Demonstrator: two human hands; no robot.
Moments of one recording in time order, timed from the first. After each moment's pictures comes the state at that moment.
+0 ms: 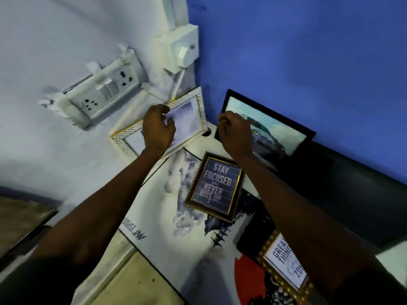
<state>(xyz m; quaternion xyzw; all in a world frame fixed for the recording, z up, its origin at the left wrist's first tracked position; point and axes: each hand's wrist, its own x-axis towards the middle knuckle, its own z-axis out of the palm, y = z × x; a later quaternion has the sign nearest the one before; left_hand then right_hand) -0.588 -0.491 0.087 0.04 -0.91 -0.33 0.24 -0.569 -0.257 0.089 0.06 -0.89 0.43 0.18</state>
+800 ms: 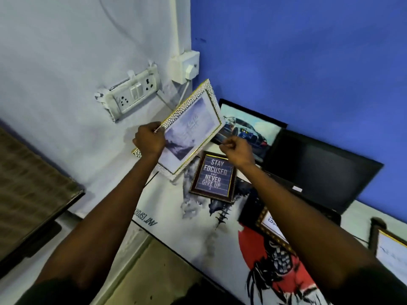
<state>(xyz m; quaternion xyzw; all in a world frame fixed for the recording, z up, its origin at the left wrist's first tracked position) -0.459 -0.531 0.144 0.18 -0.85 -0.46 0.18 -0.426 -0.273 0.122 -0.10 -0.86 0.50 0.01</state>
